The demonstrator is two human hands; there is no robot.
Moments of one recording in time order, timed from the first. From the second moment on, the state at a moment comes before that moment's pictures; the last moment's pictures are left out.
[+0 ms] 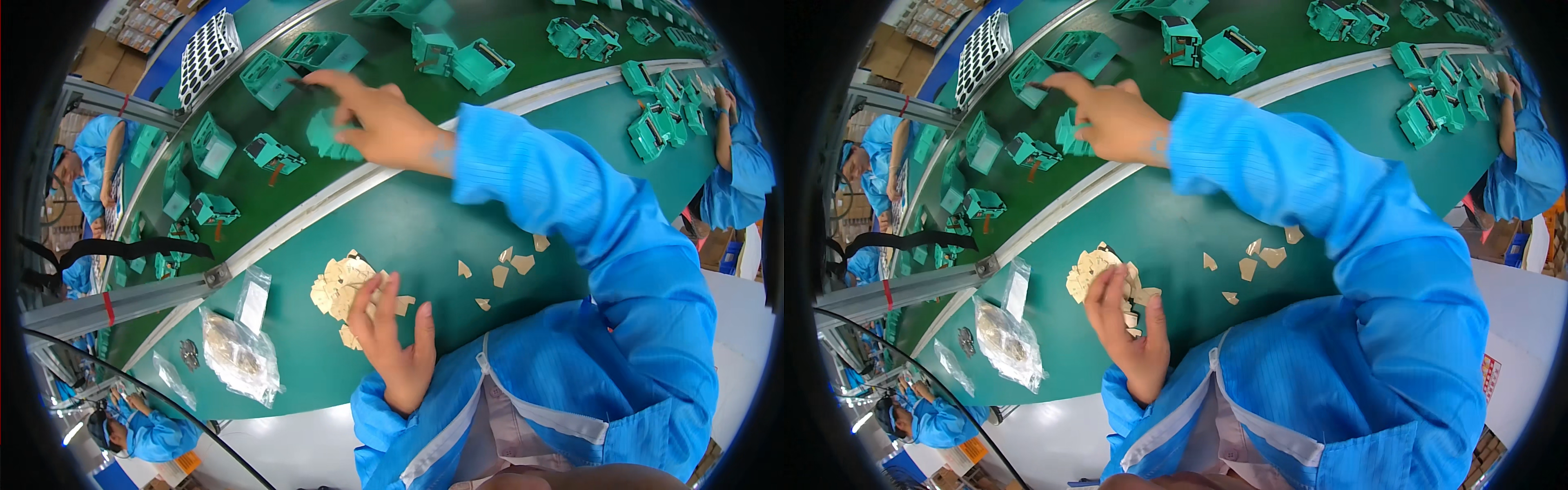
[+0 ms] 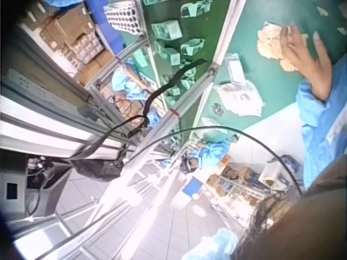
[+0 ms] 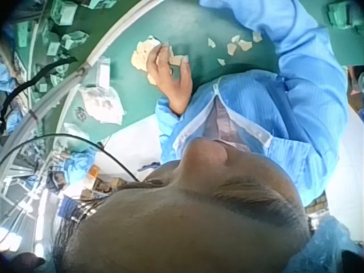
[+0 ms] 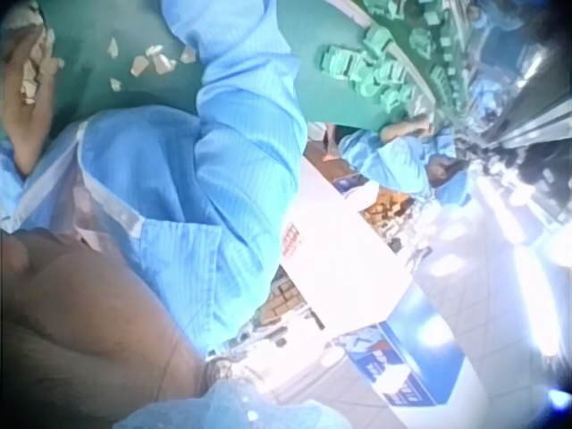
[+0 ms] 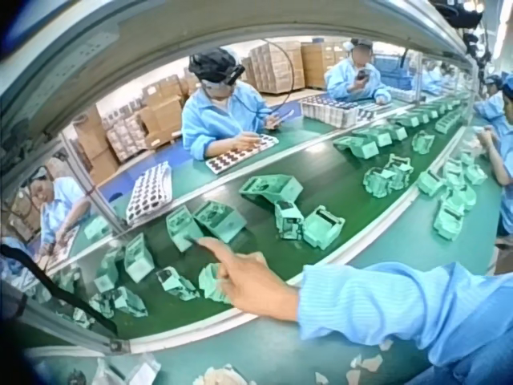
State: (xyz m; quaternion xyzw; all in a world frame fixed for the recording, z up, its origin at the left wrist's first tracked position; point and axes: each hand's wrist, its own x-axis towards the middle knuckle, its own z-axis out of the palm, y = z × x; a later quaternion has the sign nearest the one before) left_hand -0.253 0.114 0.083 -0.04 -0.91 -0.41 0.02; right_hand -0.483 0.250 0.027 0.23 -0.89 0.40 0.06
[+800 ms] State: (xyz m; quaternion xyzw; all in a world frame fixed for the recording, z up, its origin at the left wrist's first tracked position) left_hand -0.245 0.141 0.090 0.17 -0.60 -0.74 -0.23; right_hand -0.255 0.354 0.085 -0.02 -0.62 0.75 -0.23
